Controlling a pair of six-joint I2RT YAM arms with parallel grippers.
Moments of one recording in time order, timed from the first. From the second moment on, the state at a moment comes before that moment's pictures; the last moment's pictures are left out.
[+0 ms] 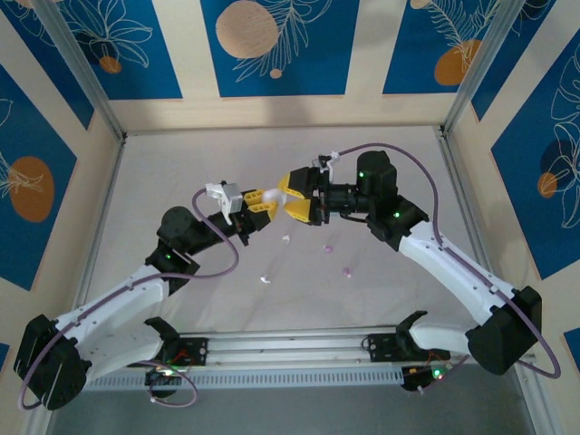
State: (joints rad) left arm -0.66 1.00 0.63 0.58 0.47 -0.17; right arm 0.60 1.20 1.07 -0.05 -0.80 1.41
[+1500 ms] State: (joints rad) left arm -0.67 1.04 0.67 0.51 0.43 -0.16; right arm 0.66 1.20 0.97 0.11 -0.57 1.60
